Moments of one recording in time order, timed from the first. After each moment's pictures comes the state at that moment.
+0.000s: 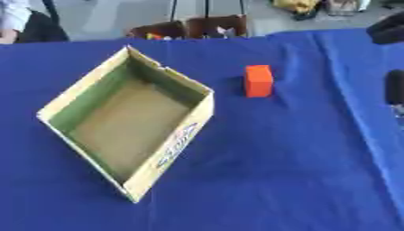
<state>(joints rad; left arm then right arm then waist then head) -0.23 0.27 0.28 -1.98 0.34 -0.65 -0.10 -0.30 -0.68 -0.26 -1.98 0.21 -0.65 0.10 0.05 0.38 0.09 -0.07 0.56</state>
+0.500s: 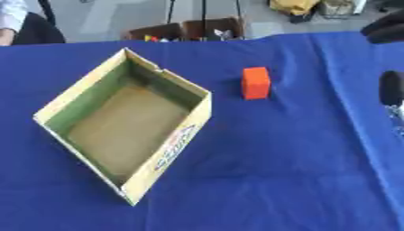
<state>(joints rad) -0.23 0.27 0.28 -1.98 0.34 -0.65 -0.10 -0.33 -0.71 -0.26 -1.98 0.21 -0.62 0.08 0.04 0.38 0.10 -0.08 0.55</state>
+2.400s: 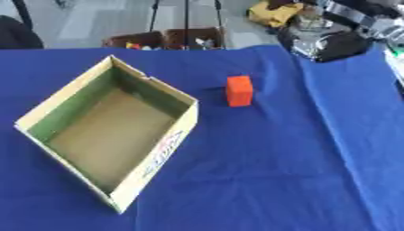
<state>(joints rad) -0.23 0.29 0.26 -1.98 0.36 -0.62 -0.13 -0.79 -0.90 -0.01 -1.40 0.41 -0.61 0.44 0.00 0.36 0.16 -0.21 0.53</state>
